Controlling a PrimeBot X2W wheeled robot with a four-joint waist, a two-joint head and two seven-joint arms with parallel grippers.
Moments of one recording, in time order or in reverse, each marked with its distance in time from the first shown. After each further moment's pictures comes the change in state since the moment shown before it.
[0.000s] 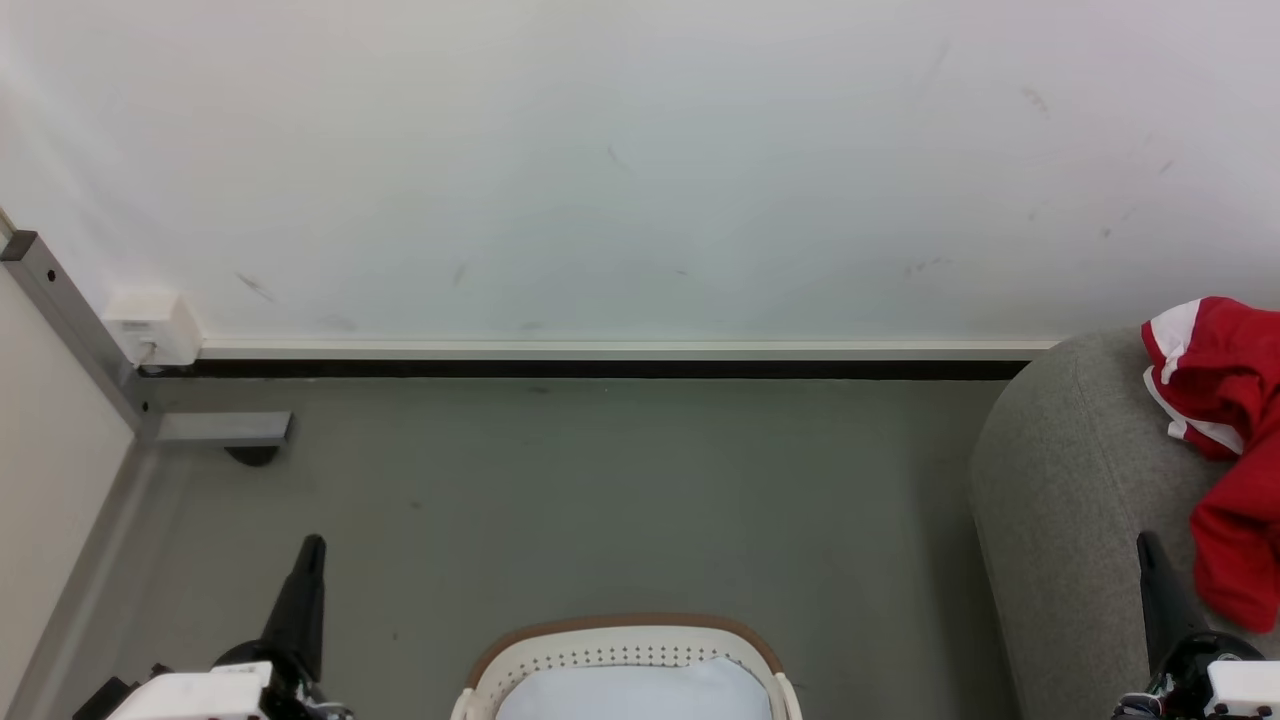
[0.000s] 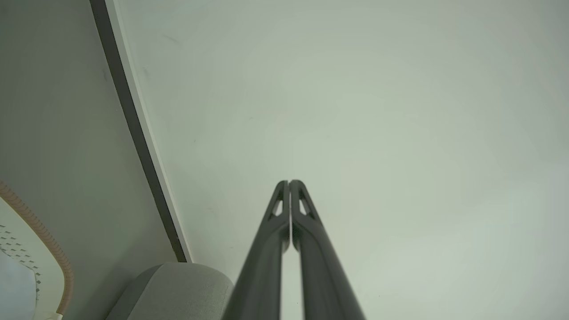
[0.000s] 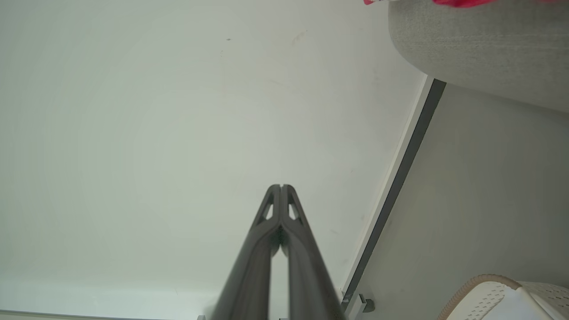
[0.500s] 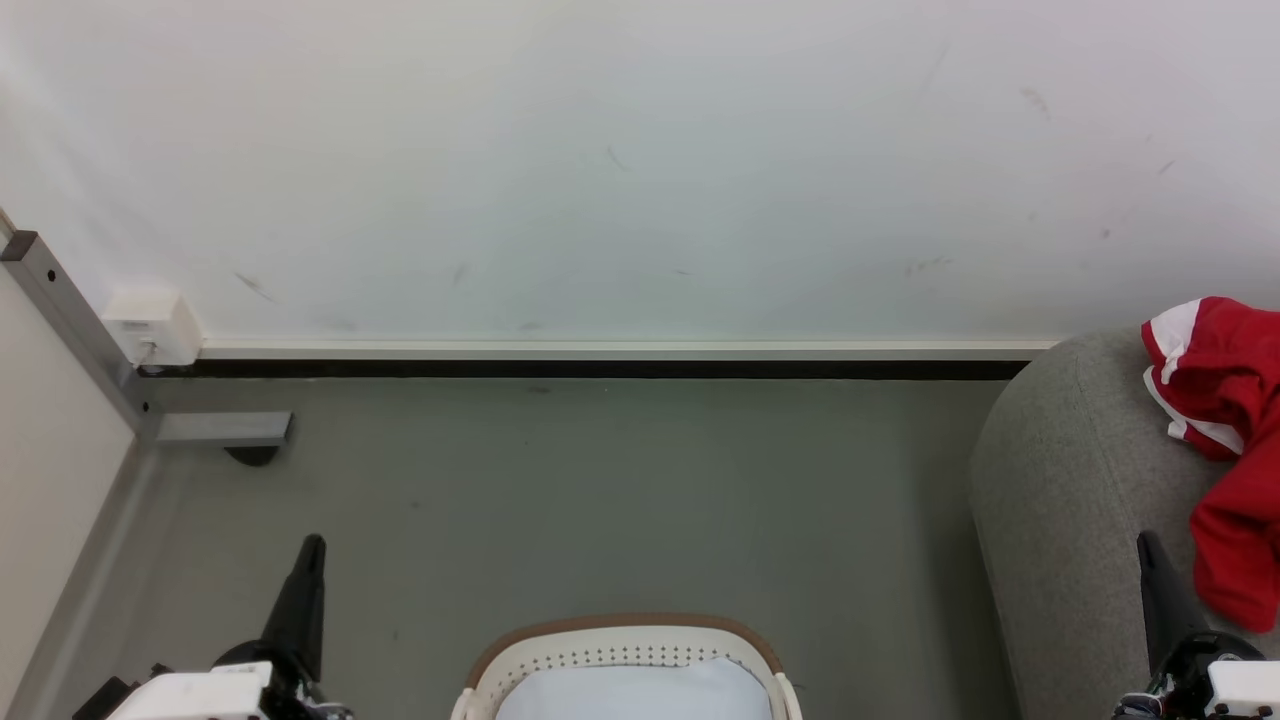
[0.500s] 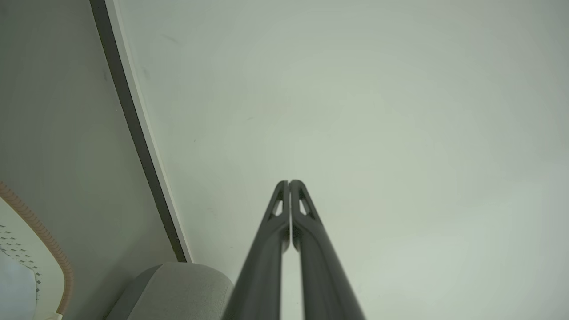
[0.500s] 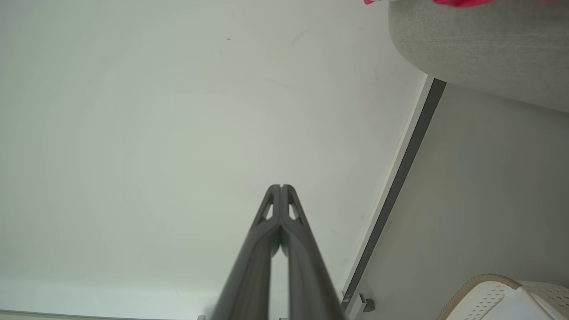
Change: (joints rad) left arm 0.000 0.000 0.000 0.000 0.000 0.000 0.000; right arm 0.000 0.002 -0.003 0.000 -0.001 0.000 0.006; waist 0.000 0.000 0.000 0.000
